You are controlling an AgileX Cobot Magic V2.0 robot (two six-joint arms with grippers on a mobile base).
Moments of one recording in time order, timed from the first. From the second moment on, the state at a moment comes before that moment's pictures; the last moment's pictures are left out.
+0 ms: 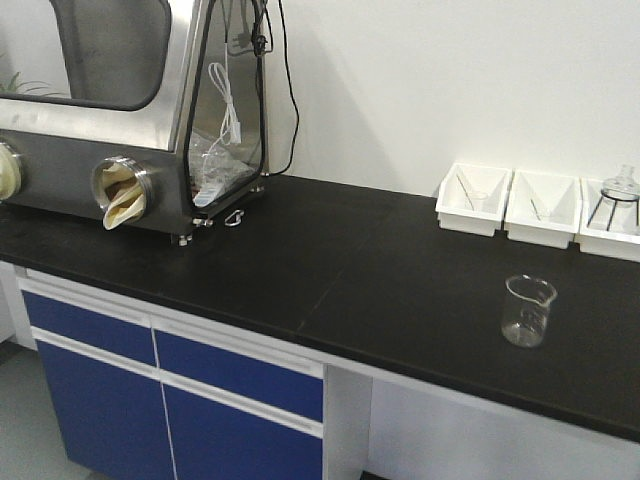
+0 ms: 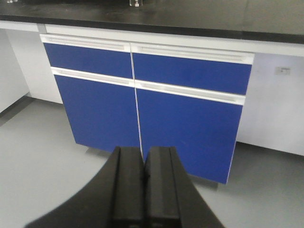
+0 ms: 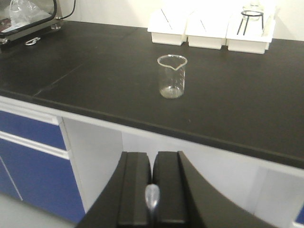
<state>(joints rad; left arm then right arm) -0.07 -0.01 0.03 -0.02 0.01 0.05 0.08 0.44 -0.37 -0.35 0.29 0.37</state>
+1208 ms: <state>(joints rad) -0.07 -0.01 0.03 -0.02 0.01 0.05 0.08 0.44 -0.37 -0.35 0.29 0.37</state>
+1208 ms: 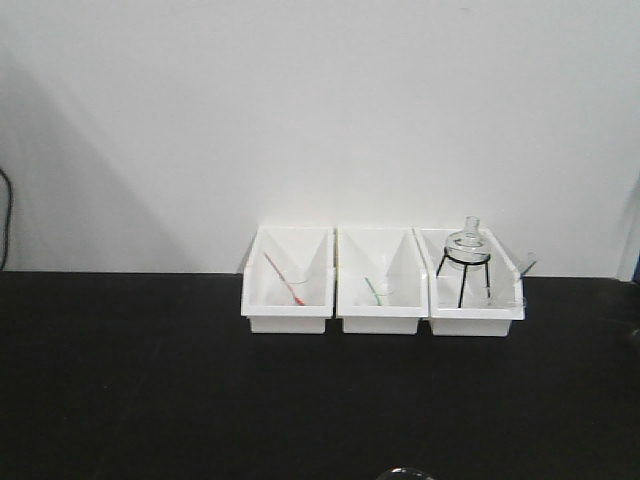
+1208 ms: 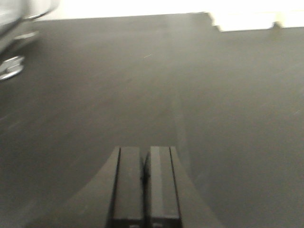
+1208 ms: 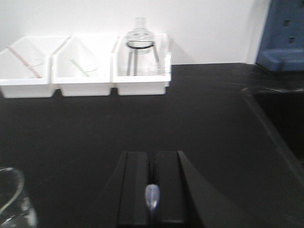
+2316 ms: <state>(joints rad) -0.07 -0.01 0.03 -0.02 0.01 0.05 0.08 0.46 -0.37 -0.26 0.09 0.45</state>
